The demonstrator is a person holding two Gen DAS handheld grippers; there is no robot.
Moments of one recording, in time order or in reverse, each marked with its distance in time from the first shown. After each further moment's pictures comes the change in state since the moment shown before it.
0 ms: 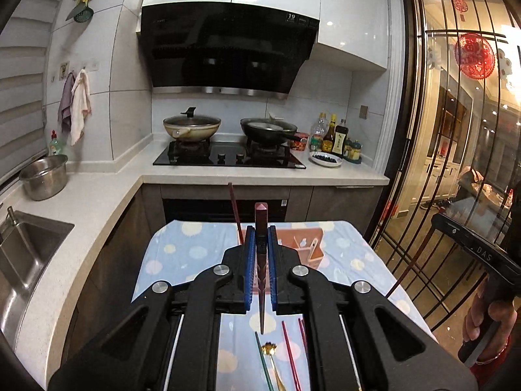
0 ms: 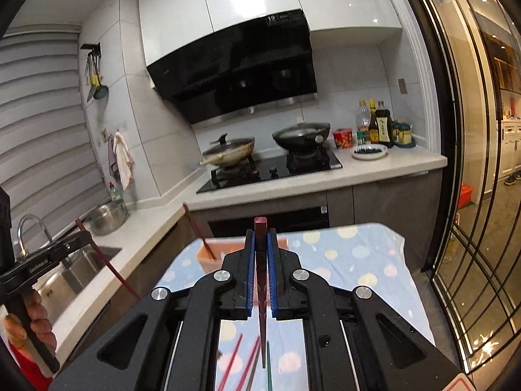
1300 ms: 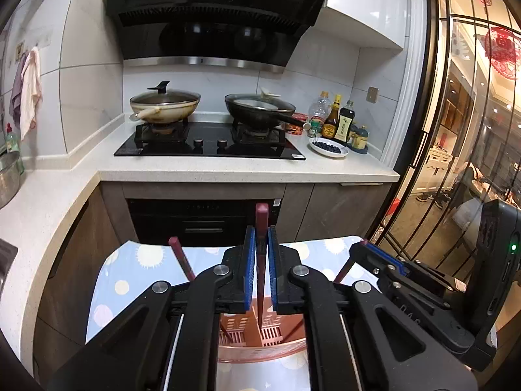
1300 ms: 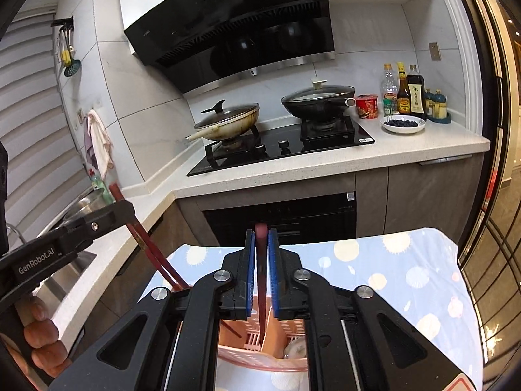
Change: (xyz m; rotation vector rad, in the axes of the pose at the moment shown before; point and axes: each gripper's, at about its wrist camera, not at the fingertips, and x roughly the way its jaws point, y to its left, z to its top) left arm 0.204 0.000 0.050 -0.031 0.128 -0.045; right arm 0.220 0.013 0.019 0.022 0.154 0.018
